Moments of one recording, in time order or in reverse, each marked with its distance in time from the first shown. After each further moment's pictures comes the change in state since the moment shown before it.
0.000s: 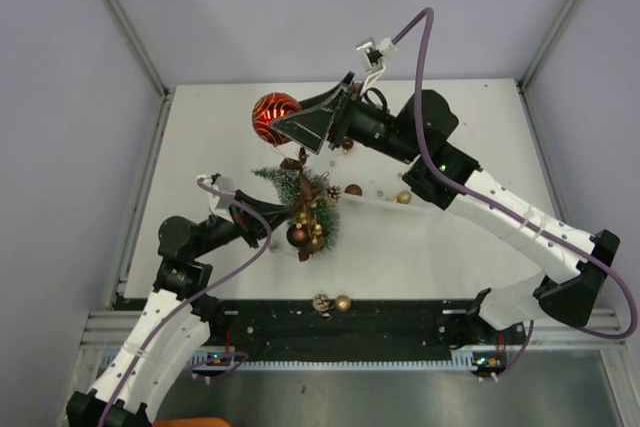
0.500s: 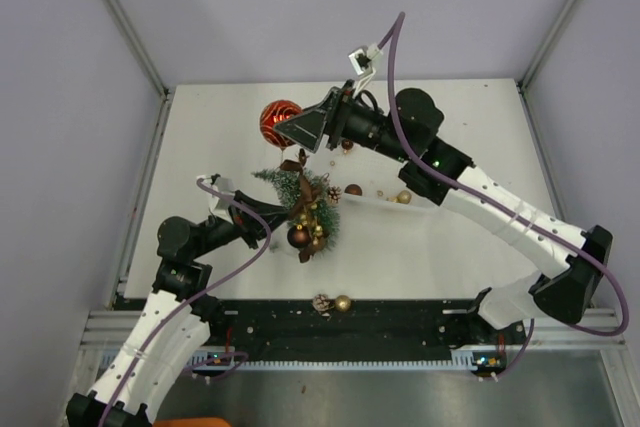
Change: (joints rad) left arm 0.000 -0.010 0.005 -0.012 0.008 -0.002; right arm -0.040 0.029 -0.012 -0.082 0.018 -0.027
